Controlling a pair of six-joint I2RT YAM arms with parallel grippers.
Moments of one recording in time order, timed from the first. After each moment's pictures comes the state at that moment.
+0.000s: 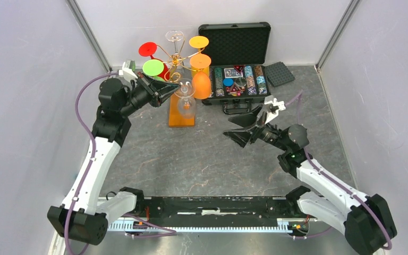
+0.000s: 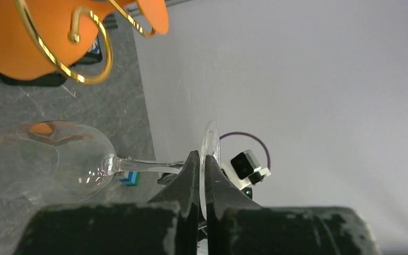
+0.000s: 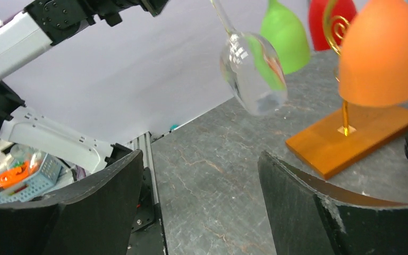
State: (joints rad) left arm -0.19 1.07 1.14 -0.10 0.58 -1.25; right arm 0.49 0.94 0.45 0.79 -0.62 0.64
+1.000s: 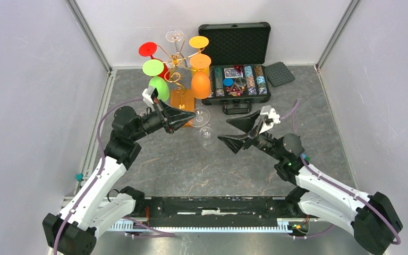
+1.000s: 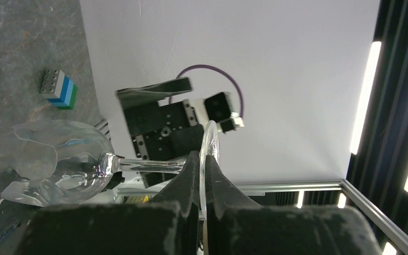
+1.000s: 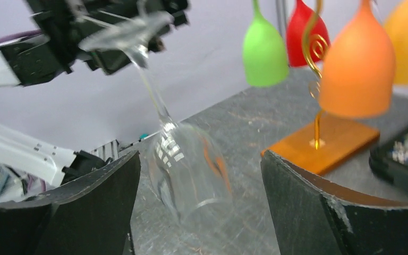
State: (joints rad) left arm -0.38 0.87 0.77 0.18 0.66 -1.58; right arm 0.69 0.90 0.39 0.78 -0.32 0.44
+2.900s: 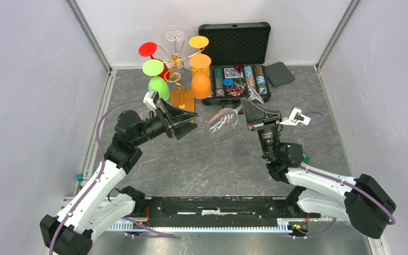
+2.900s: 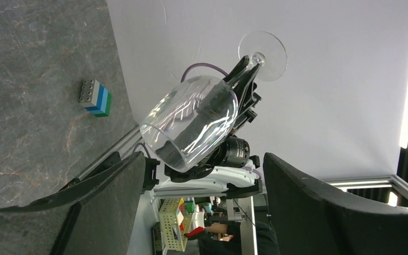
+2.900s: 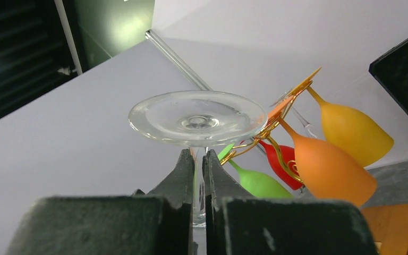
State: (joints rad) left arm -0.45 0.83 0.75 0.09 0.57 -1.40; right arm 0.81 1.04 0.41 1.34 0.35 0.74
